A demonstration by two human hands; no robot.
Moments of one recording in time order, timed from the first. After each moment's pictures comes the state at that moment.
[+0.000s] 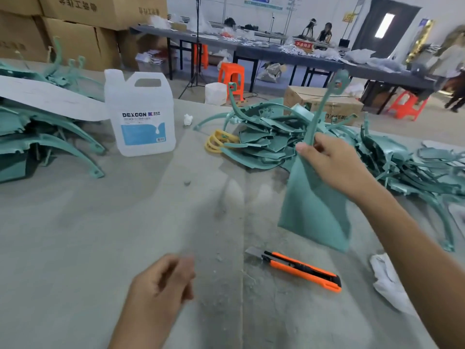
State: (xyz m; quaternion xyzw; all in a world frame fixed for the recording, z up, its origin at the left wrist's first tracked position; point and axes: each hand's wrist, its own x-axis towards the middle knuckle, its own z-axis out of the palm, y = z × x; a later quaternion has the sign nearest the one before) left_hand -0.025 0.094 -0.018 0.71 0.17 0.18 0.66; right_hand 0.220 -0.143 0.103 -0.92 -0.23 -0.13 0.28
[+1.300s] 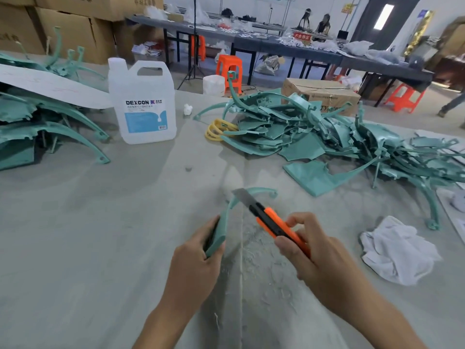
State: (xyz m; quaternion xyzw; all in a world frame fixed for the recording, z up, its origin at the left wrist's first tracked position) left_hand -0.011 0.068 -0.045 0.85 0.10 0.18 0.49; right_hand 0.027 -0.156 0.035 -0.91 -0.25 0.01 0.33
